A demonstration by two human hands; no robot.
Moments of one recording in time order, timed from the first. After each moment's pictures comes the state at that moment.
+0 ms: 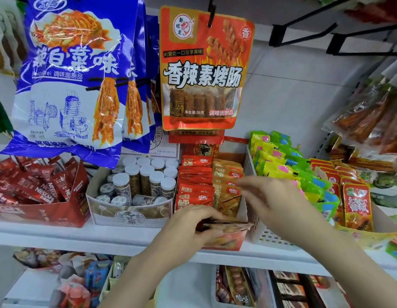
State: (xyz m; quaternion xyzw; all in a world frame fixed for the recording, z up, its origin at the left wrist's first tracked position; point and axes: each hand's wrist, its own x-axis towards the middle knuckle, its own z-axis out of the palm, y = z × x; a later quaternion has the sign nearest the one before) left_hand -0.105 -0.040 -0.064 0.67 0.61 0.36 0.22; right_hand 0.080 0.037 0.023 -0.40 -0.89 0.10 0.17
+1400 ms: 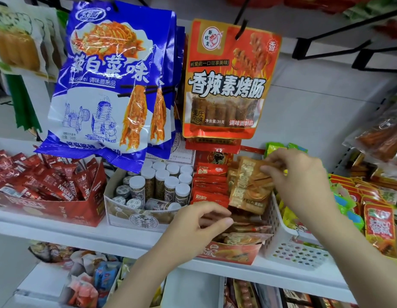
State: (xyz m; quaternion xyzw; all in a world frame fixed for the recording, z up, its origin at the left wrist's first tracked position) left_hand -0.115 -0.043 -0.050 0.56 0.57 0.50 0.34; right_hand 0.053 0.072 0.047 -0.47 -0.82 -0.03 0.32
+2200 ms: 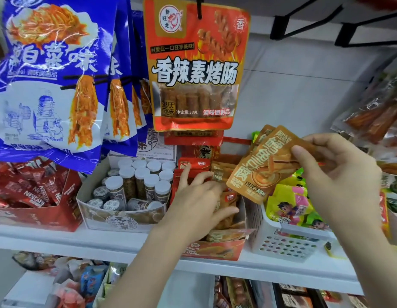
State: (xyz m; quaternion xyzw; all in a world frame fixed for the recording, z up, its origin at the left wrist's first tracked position) left_hand -0.092 0.015 -0.041 0.73 0.65 0.22 -0.05; right_hand 0.112 0.071 0.042 -0.42 -0.70 0.12 0.57
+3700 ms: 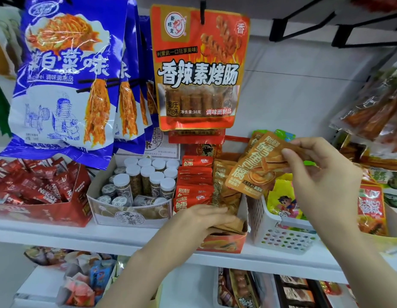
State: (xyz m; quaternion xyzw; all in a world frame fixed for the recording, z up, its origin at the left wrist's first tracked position) left_hand -0.102 -0.030 -0.063 0.77 0.57 0.26 0.13; right_hand 0.104 0.061 0.028 -0.39 -0.71 0.08 0.58
